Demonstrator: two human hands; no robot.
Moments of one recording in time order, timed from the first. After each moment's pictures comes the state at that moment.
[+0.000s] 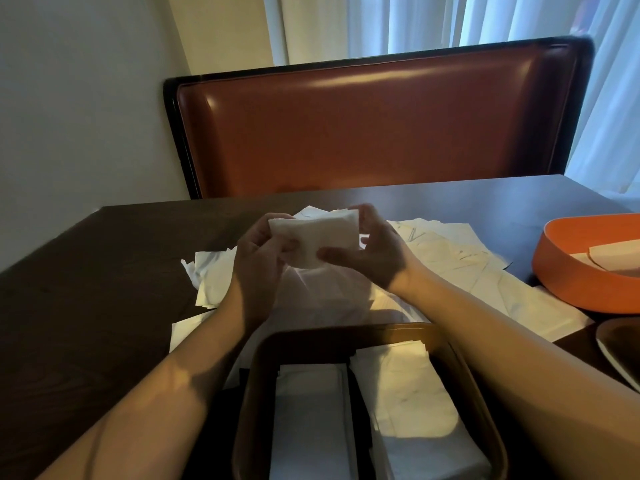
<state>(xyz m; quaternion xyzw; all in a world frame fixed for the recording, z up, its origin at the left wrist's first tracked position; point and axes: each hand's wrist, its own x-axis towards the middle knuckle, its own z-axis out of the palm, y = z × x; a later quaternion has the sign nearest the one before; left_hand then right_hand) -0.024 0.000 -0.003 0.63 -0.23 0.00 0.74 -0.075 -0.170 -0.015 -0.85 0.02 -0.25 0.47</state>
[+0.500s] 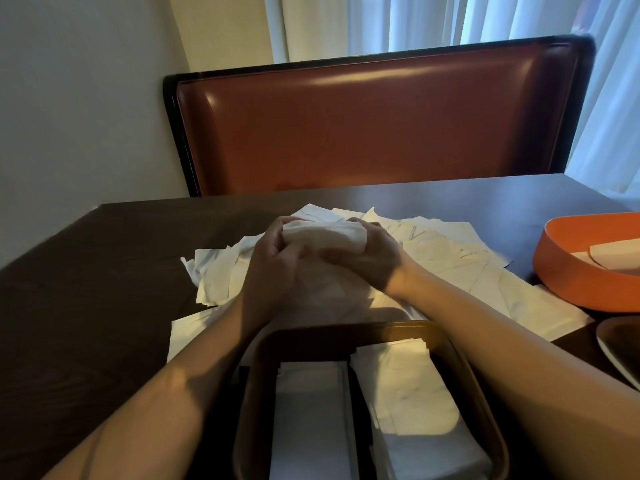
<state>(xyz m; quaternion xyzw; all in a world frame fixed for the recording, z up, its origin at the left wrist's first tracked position) -0.022 -0.003 -0.012 0.74 -0.28 0.03 0.61 -0.067 -0.169 -0.023 -0.87 0.02 -0.23 0.43</state>
